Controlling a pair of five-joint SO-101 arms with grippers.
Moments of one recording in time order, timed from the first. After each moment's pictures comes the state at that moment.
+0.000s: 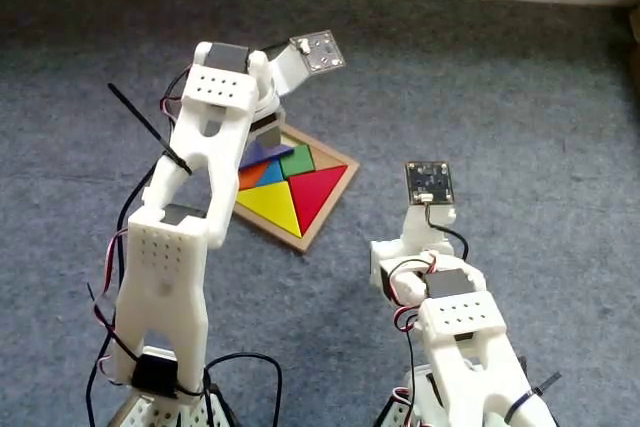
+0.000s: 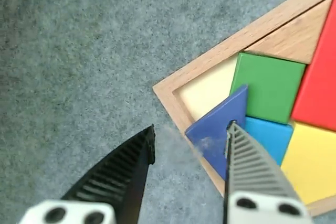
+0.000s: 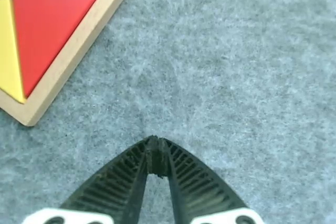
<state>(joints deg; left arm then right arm) 5.0 47.0 -45.6 80.8 -47.0 -16.9 -46.7 75.2 37.5 -5.2</state>
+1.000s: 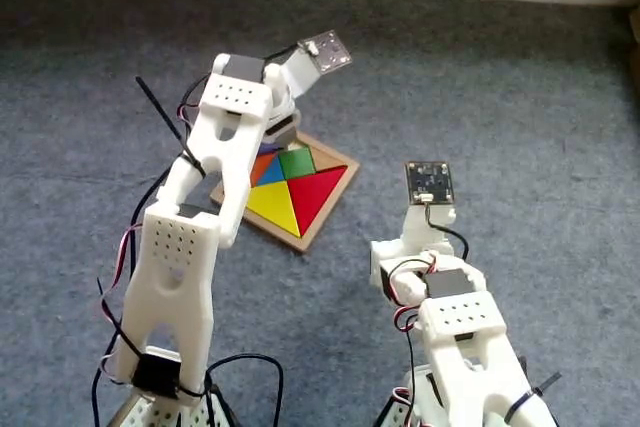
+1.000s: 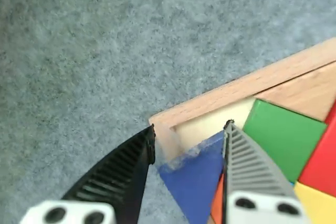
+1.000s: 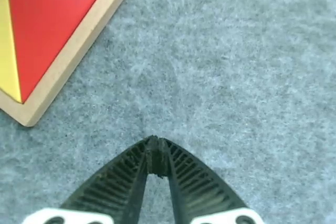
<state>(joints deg) 7.4 51.6 -49.2 77.2 -37.8 -16.9 -46.7 75.2 37.5 -5.2</state>
